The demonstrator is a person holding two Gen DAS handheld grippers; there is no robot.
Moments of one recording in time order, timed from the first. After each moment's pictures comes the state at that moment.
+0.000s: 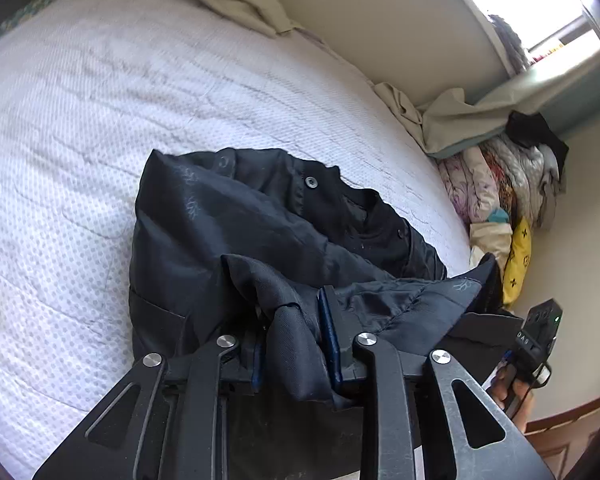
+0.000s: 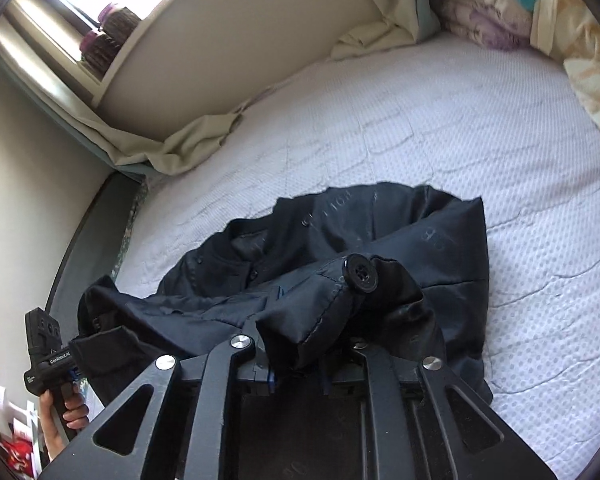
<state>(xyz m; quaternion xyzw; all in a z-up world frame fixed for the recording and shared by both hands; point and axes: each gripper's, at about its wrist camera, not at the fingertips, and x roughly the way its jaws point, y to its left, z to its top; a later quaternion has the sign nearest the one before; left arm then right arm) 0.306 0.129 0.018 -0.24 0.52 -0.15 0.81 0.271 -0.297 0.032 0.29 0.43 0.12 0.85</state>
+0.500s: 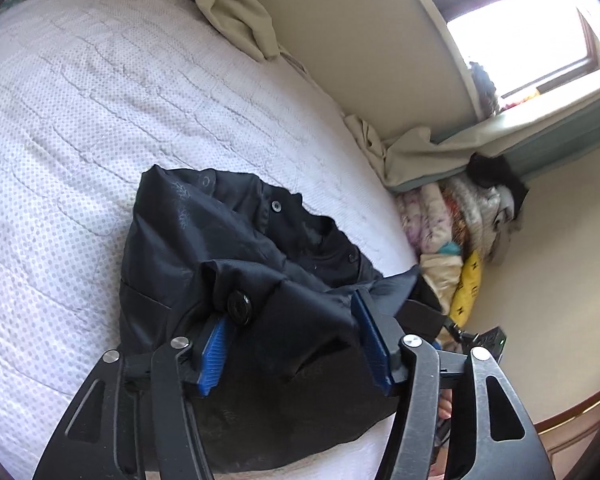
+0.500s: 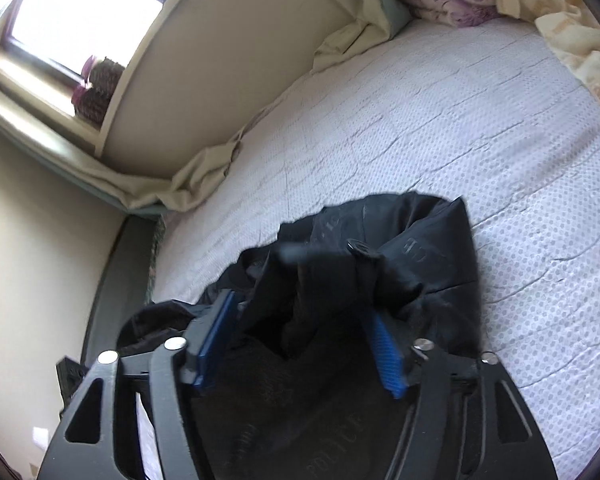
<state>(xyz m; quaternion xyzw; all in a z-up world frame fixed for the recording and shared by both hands) 0.284 0.164 0.040 -0.33 0.47 -0.19 0.80 0.260 -0.339 0.041 0.38 0.38 0.11 0.84</state>
